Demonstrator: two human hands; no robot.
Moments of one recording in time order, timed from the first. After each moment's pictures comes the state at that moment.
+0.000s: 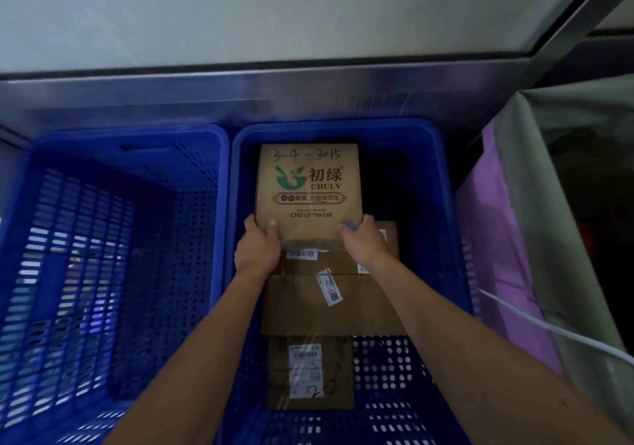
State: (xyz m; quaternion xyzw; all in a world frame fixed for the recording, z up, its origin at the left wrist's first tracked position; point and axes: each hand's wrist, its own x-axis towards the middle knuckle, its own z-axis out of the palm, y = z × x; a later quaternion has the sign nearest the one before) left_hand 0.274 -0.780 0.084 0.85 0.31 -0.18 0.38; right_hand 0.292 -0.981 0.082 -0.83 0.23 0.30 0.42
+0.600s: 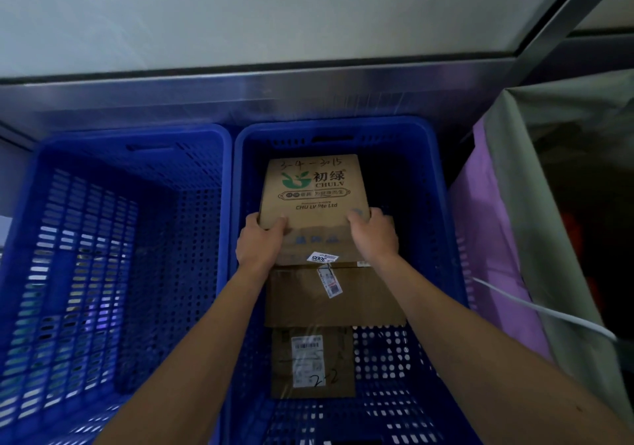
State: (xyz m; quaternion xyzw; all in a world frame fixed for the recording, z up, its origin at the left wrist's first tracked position) left_hand 0.266 -0.782 0.110 0.82 0.33 -0.16 0.44; right_hand 0.277 -0.985 0.107 -0.85 0.26 0.20 0.41
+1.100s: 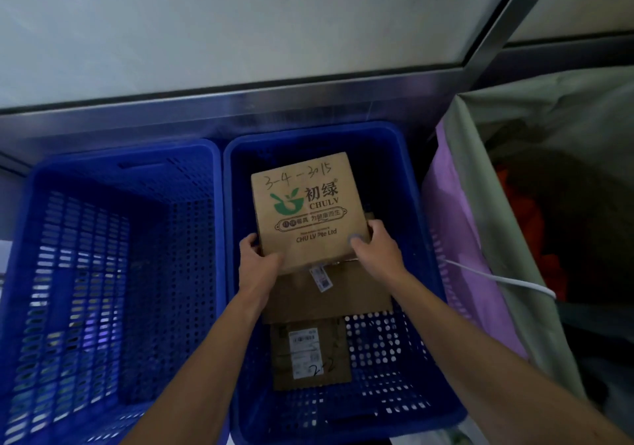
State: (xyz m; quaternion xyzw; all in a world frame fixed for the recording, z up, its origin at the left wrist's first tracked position) left_hand 0.217 -0.793 0.144 0.71 0.36 -0.19 0.57; right_hand 0.222 -1.017 0.146 -0.83 0.23 0.21 0.46
